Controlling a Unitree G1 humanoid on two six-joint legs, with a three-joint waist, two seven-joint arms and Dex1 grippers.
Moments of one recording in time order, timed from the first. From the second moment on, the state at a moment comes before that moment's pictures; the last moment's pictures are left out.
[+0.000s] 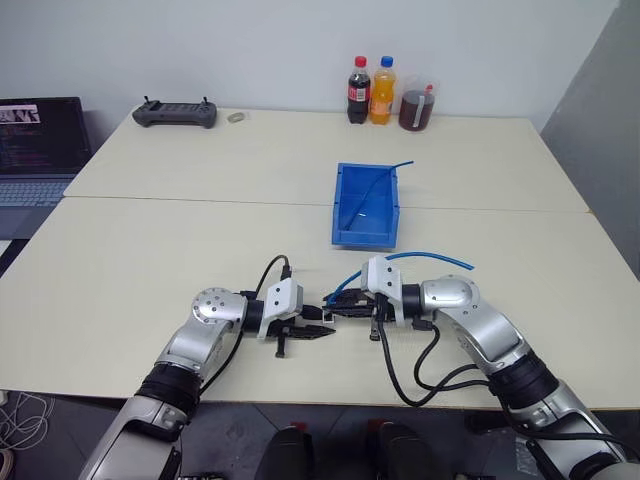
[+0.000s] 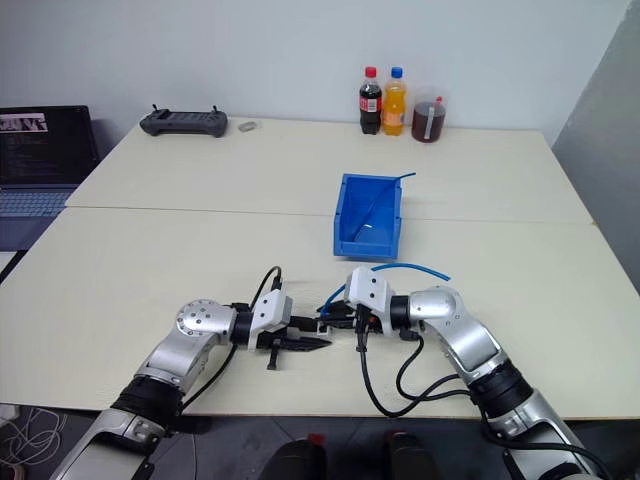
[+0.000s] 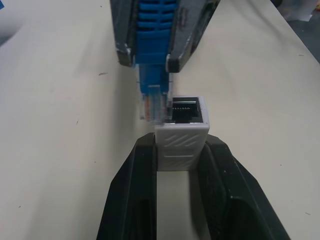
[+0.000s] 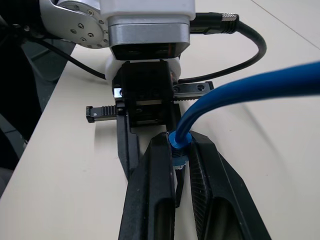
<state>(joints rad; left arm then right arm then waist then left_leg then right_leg) -0.42 0.53 -0.26 0.36 -0.19 -0.14 -1.31 -0.49 -0.41 0.43 -0.05 0.25 0.27 0.98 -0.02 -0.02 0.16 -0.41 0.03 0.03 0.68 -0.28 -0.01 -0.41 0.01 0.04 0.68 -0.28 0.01</state>
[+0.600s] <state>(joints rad) -0.41 0.53 -0.26 0.35 -0.19 -0.13 -1.31 -0.49 -0.42 0.44 -0.10 0.19 0.30 1.01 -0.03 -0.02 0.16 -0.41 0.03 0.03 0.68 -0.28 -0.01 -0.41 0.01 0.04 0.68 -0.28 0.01</state>
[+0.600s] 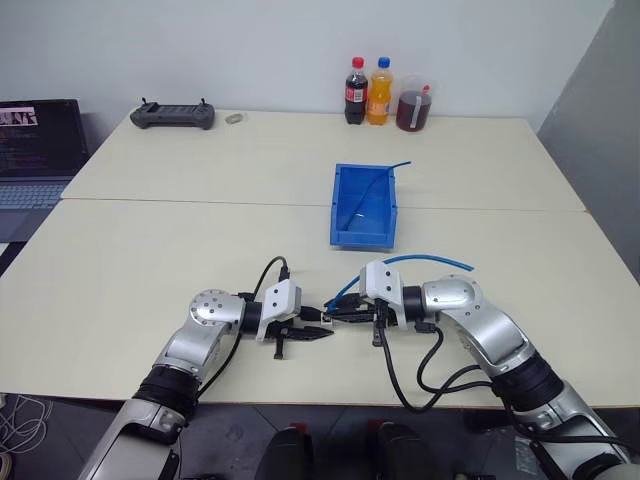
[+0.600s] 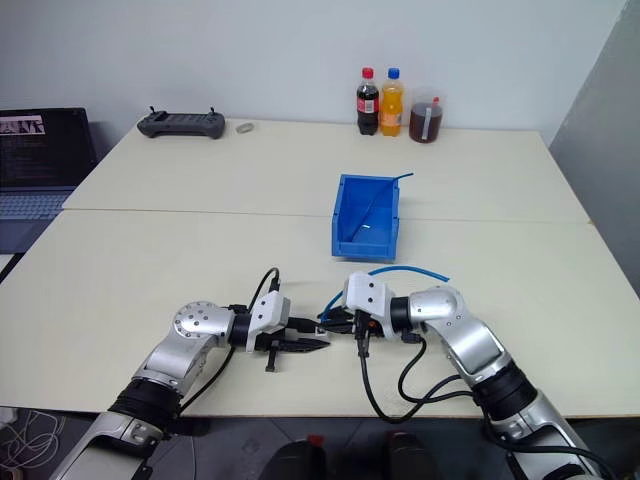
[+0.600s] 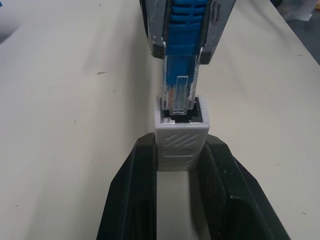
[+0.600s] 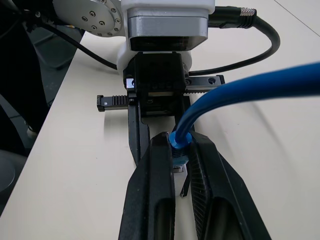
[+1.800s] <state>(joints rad) -0.25 0.57 -0.20 0.10 -0.23 0.07 -1.23 -0.50 -0.35 0.42 -0.07 0.19 0.47 0.98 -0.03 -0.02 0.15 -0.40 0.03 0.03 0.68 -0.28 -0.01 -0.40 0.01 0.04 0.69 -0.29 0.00</state>
